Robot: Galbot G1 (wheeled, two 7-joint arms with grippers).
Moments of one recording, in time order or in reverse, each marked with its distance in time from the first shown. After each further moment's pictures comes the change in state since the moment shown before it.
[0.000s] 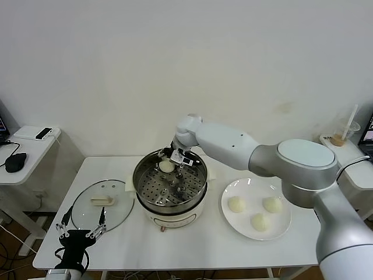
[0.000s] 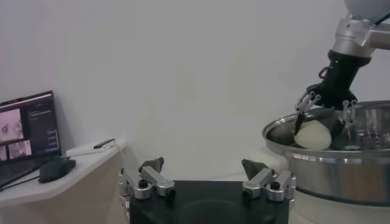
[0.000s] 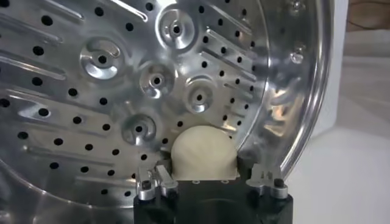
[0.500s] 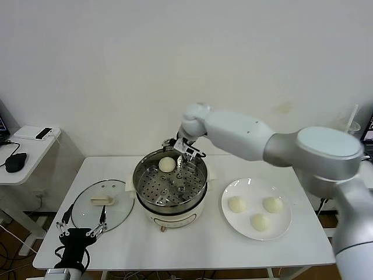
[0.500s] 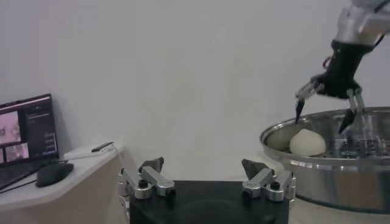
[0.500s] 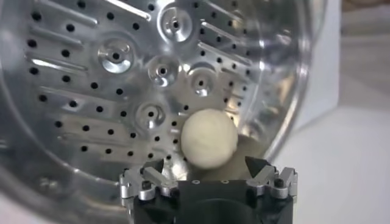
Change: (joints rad) left arm -0.001 0.012 0.005 -0.025 -0.013 0.009 0.002; right arm 0.159 -0.199 -0.015 0.276 0.310 -0.304 -0.155
